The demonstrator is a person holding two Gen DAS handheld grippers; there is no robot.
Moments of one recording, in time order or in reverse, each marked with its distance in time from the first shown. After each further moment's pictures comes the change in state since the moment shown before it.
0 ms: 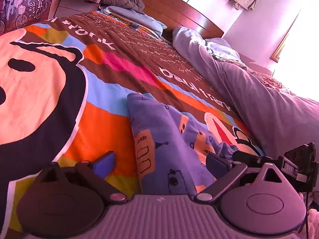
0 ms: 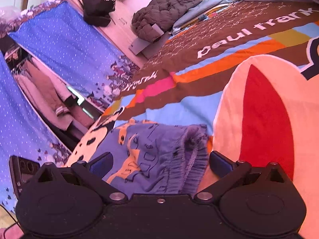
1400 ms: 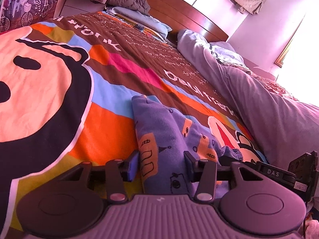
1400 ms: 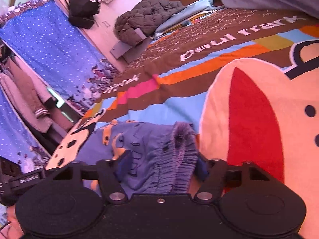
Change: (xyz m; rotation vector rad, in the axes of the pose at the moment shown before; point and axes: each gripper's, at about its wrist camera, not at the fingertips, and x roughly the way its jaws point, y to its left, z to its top) left arm -0.003 0.004 0.002 -0.030 -0.011 0.016; right arm 0.005 0.009 -0.008 0.003 -0.050 -0.162
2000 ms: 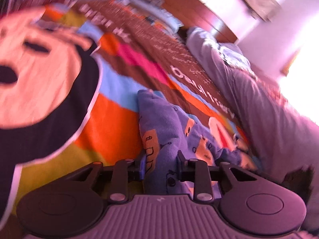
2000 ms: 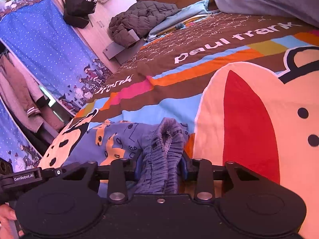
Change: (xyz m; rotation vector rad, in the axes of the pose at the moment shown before) left arm -0.006 0.016 0.009 -0.184 0.061 -0.032; right arm -0.001 0.005 -0.004 -0.007 -0.014 -0.044
